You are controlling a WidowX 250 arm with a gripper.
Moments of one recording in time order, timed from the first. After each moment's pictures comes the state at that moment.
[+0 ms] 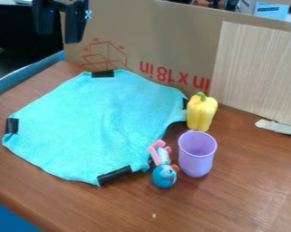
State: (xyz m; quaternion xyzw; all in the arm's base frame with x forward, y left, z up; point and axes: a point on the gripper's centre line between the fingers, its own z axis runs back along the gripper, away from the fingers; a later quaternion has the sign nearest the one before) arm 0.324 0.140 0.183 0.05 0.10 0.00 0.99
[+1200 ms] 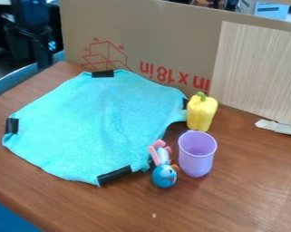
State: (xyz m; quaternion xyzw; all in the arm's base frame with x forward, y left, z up) arm 0.319 0.217 0.135 0.06 -0.03 0.00 1.00
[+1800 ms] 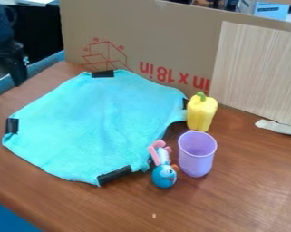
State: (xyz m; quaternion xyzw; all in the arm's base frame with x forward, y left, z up) arm 0.274 0.240 0.112 0.02 -0.09 0.15 0.99
